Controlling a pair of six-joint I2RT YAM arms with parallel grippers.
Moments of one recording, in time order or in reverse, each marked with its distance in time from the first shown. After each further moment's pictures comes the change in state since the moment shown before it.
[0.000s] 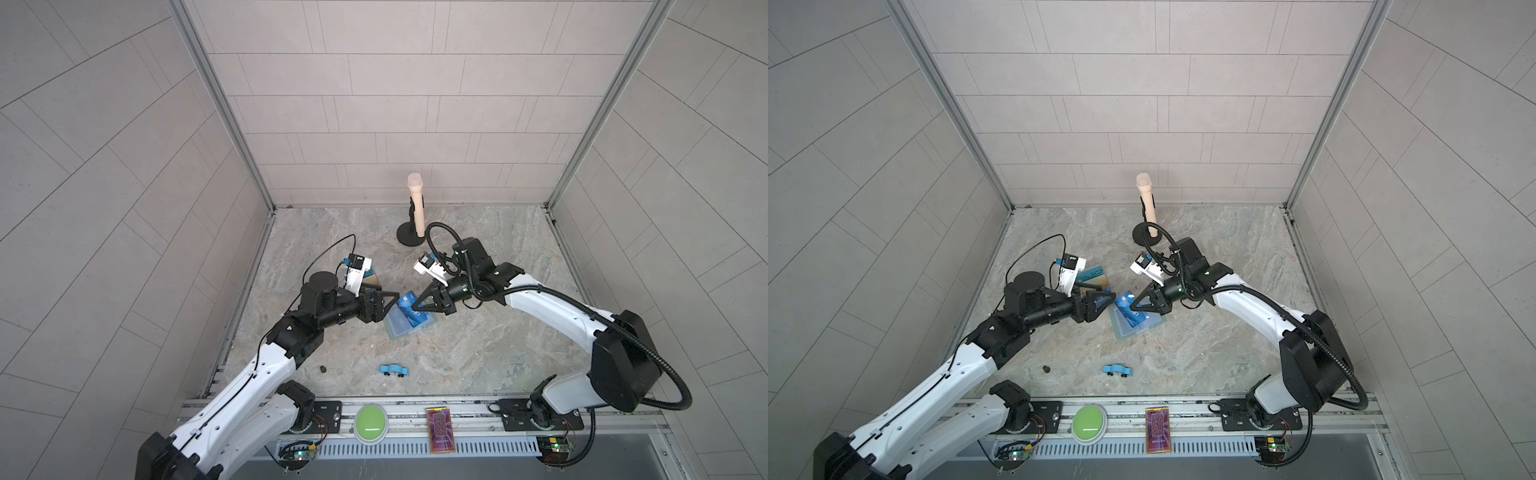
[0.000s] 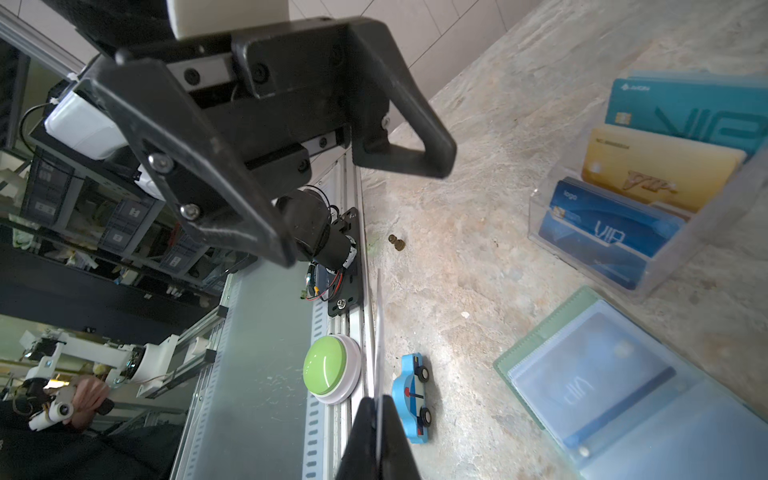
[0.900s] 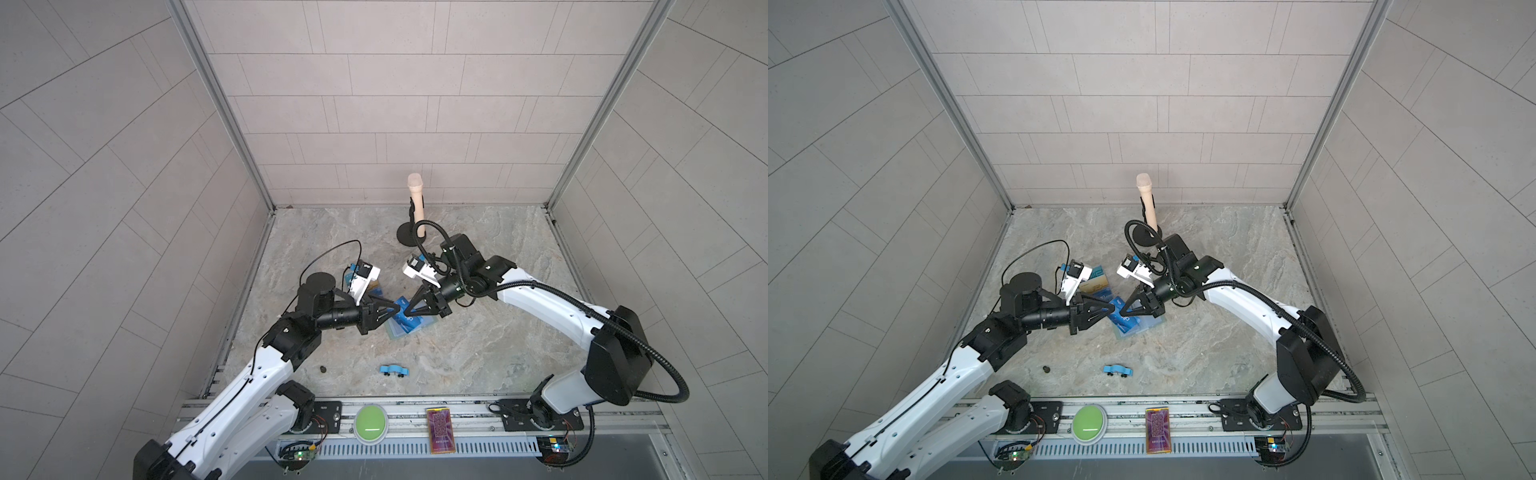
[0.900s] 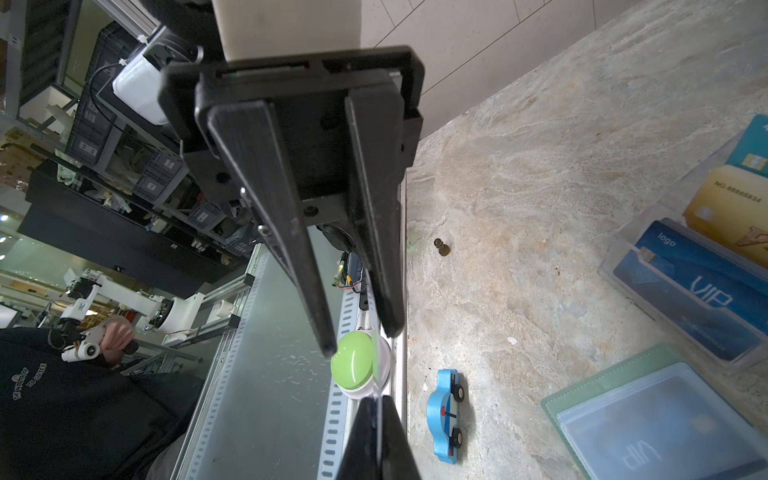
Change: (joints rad) left arm 0.000 -0.024 0.011 -0.031 0.249 0.024; right arm 0.063 0.047 0.116 -0.129 -0.054 -0.109
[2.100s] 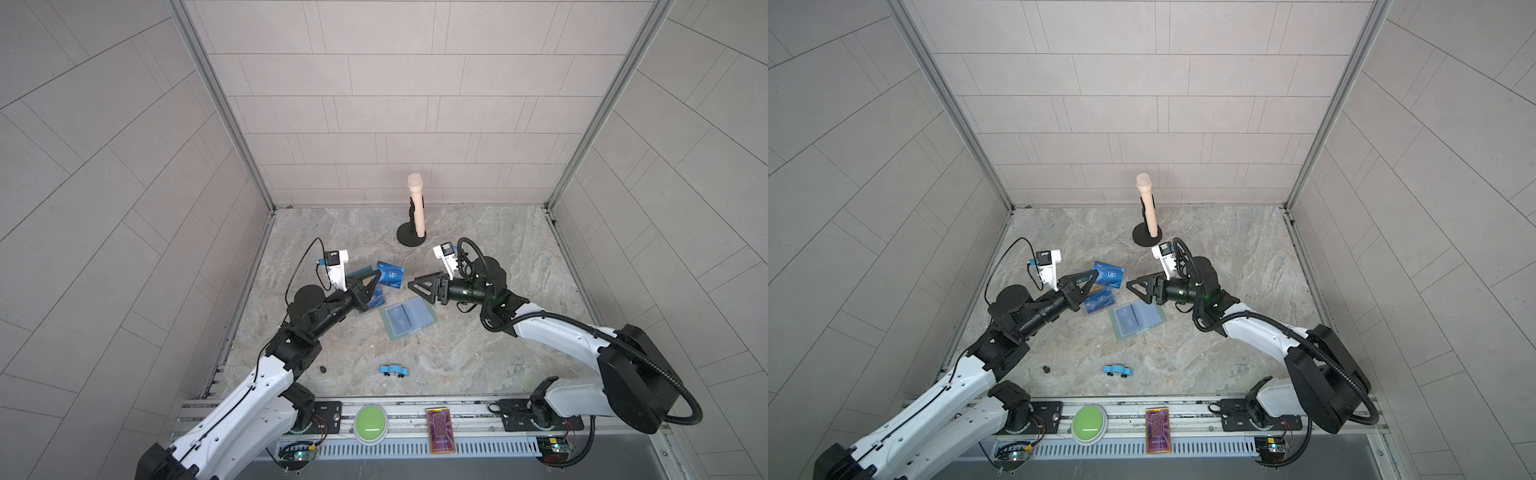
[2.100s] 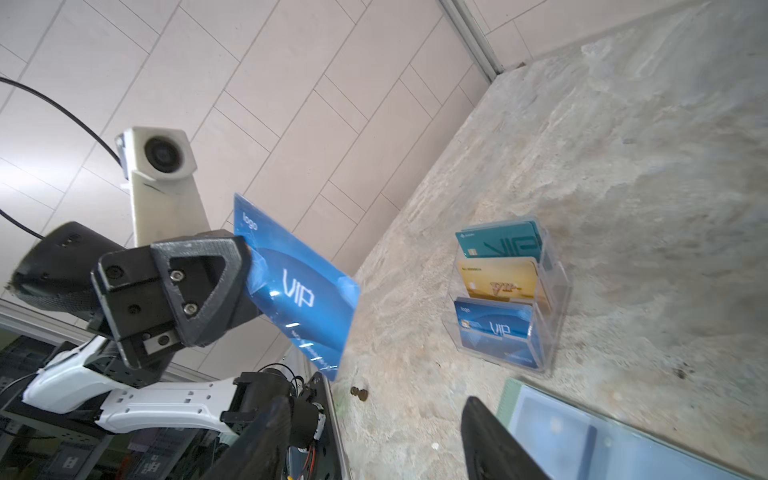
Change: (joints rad) left arm 0.001 -0.063 -0.161 0.438 -0.513 -0.283; right arm -0.038 -0.153 -0.499 1.089 0.465 0.901
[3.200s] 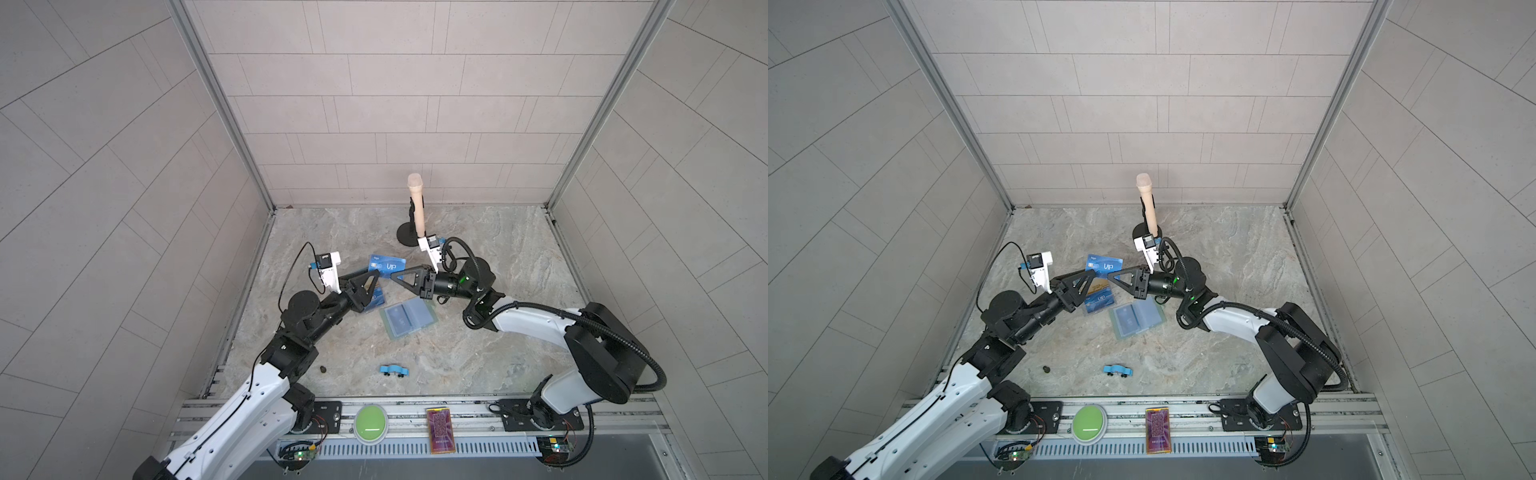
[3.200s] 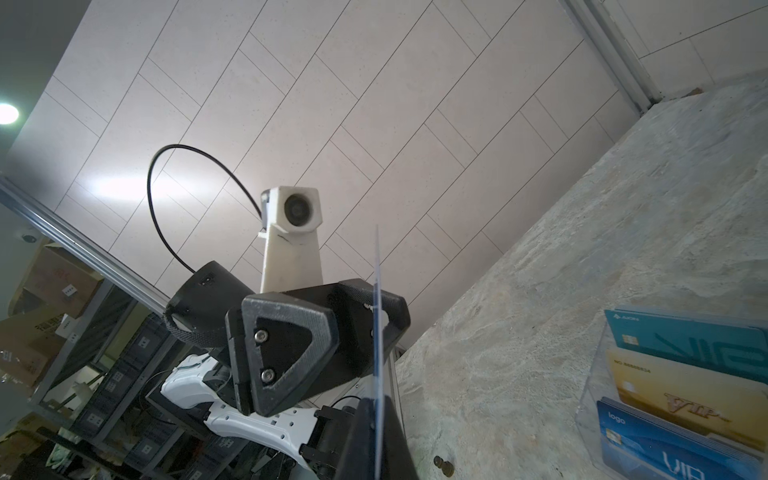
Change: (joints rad) left arm 0.003 -0.073 0.001 -0.079 -0.056 0.001; right arm 0.071 0.167 0.082 0.378 -0.057 0.174
